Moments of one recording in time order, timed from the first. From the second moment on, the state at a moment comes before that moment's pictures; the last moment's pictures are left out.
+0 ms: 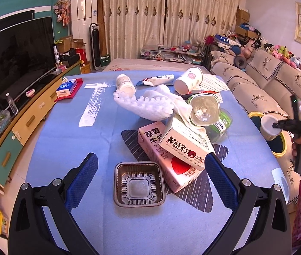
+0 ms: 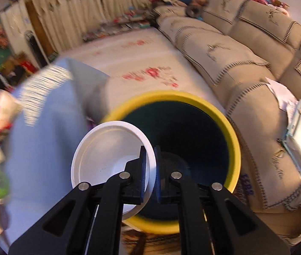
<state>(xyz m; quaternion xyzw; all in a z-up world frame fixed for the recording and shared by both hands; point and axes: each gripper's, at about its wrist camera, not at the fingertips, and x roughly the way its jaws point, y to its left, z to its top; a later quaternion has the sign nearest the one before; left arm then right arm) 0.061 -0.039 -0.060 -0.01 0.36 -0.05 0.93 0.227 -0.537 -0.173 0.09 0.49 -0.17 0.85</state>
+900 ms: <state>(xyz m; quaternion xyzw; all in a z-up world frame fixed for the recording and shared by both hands) 0.097 -0.041 -0.120 -0.02 0.44 -0.09 0.89 0.236 -0.539 -0.205 0.08 0.53 -0.16 0.83</state>
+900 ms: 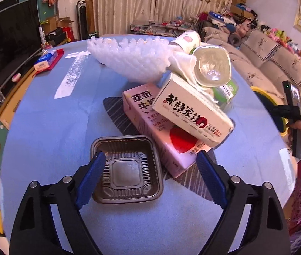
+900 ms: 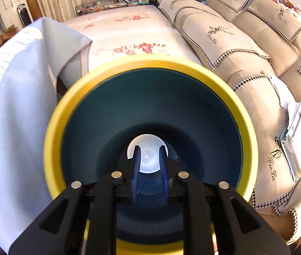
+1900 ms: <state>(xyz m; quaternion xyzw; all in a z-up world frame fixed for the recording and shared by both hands) 0.046 -0.039 -0.091 0.08 0.43 -0.10 0.90 0.177 -0.527 -0.182 0.12 0.49 -0.12 0.86</state>
